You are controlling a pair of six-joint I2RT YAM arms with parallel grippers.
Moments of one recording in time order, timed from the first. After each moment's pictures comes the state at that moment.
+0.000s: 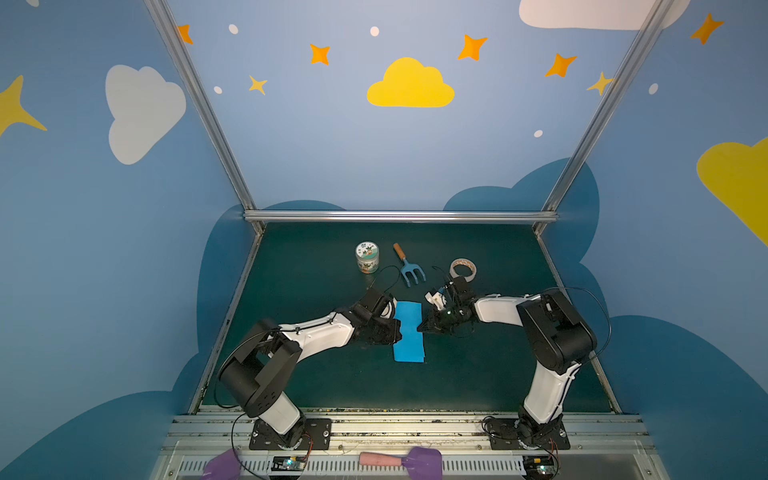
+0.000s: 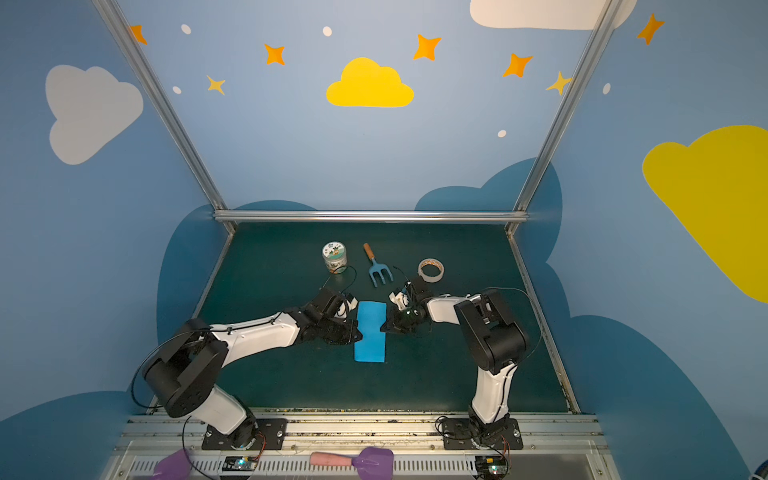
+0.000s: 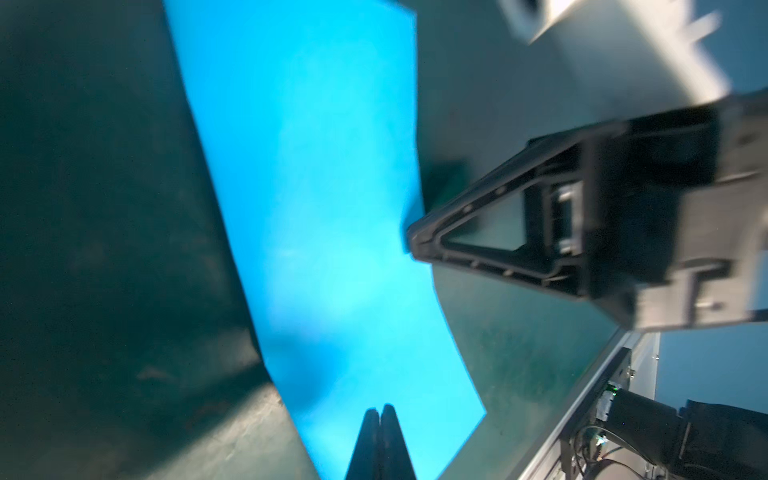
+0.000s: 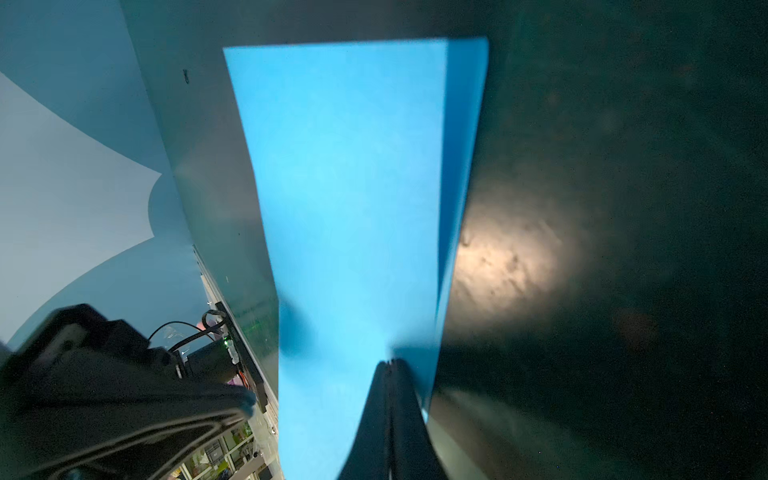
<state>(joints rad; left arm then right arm) -0.69 1.60 0.79 -0.18 0.37 -0.65 0.50 1.87 0.91 -0.20 -0.69 0.55</state>
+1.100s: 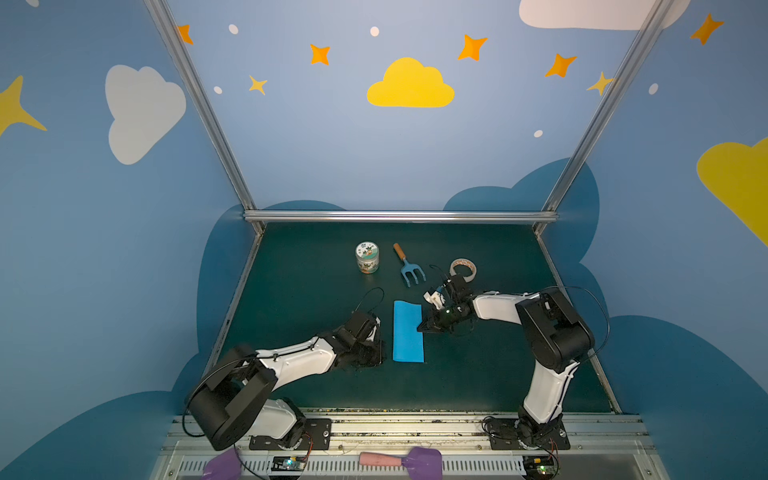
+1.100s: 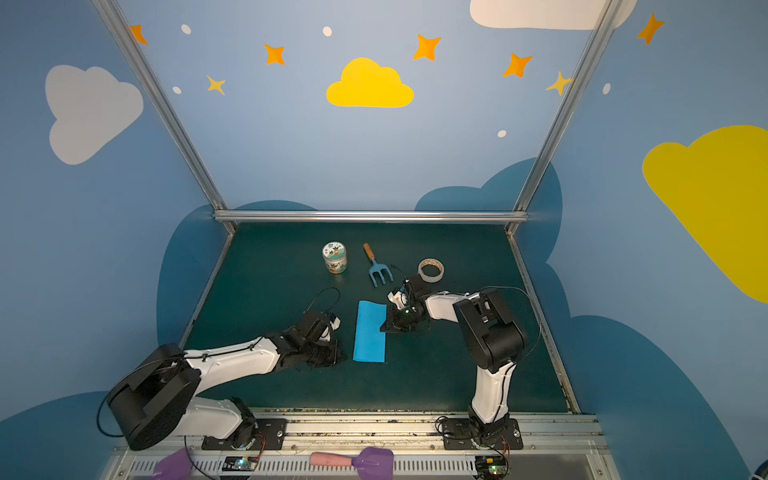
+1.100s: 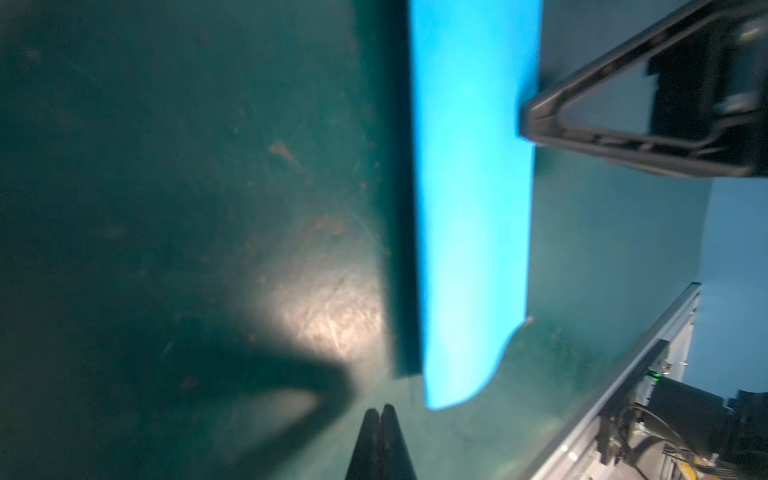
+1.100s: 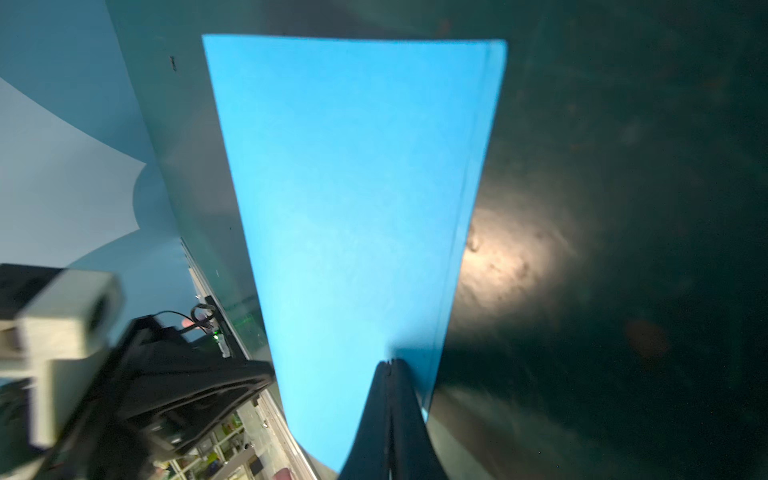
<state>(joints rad) -0.71 1.35 0.56 -0.17 0.30 -0.75 0.50 1.89 0.97 -0.28 -0.67 0.48</state>
